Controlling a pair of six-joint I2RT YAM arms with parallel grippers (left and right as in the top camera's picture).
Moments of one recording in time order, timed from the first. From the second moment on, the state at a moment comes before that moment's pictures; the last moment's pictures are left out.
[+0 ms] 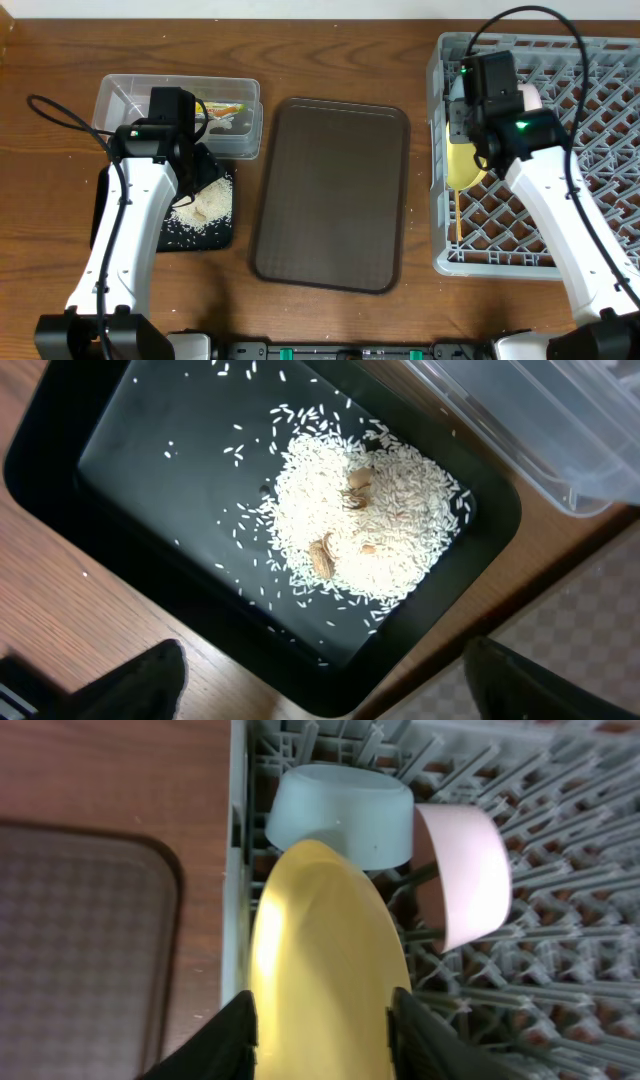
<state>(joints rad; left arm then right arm) 0.00 1.49 1.24 -1.15 -0.22 -0.65 0.23 1.53 1.38 -0.80 0.32 0.18</state>
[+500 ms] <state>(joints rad) 0.00 1.49 1.24 -1.15 -0.04 -0.38 -0.09 1.45 1.38 -0.91 -0.12 0.13</state>
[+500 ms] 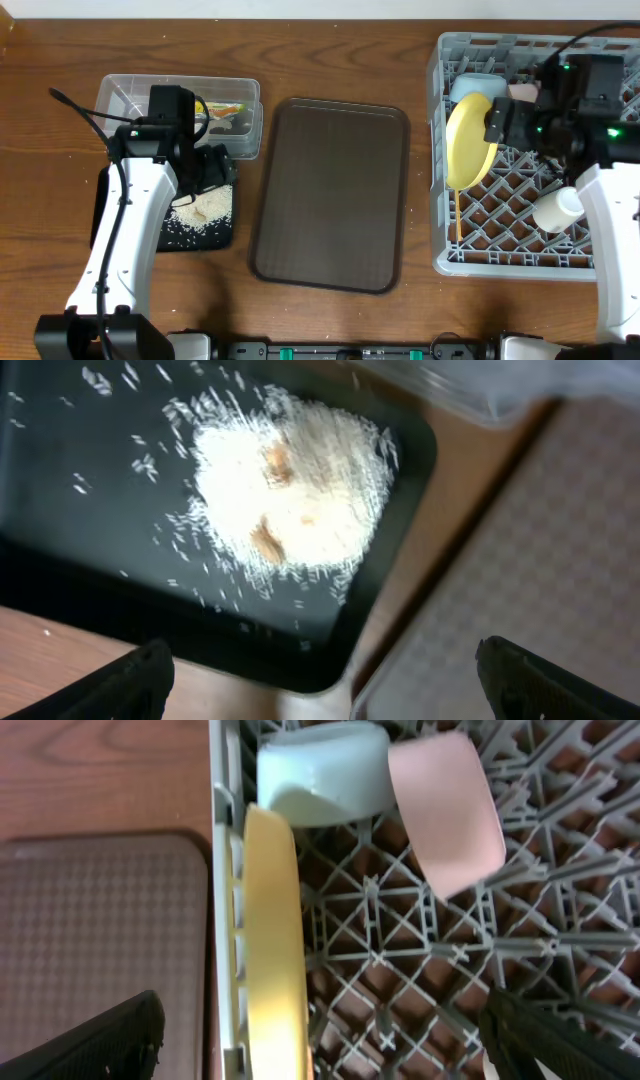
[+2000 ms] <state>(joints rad) -0.02 0.71 0.89 -1.00 0.02 -0.30 -0.09 0.79 0.70 -0.85 -0.12 0.13</state>
